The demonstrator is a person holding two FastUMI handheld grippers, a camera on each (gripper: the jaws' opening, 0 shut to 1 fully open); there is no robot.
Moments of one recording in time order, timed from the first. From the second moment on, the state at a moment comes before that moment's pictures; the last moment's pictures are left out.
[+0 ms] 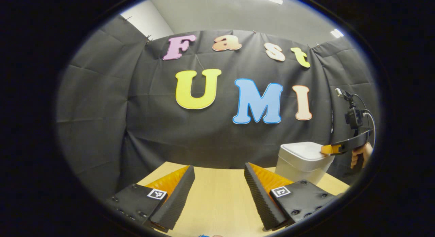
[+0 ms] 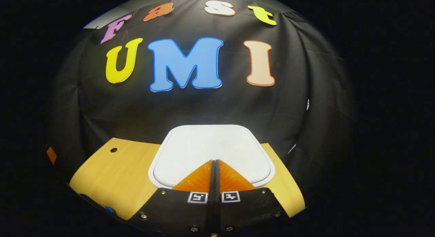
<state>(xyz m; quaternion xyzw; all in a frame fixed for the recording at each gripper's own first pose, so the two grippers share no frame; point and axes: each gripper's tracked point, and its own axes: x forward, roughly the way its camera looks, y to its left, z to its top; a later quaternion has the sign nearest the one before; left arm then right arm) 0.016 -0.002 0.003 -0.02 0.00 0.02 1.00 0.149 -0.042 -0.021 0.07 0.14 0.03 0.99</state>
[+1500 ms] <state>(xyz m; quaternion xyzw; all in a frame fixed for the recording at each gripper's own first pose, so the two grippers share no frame) -0.005 0.046 0.012 -0.03 0.00 0.08 1.00 0.220 -0.036 0.167 0.05 -0.11 0.01 0.99</state>
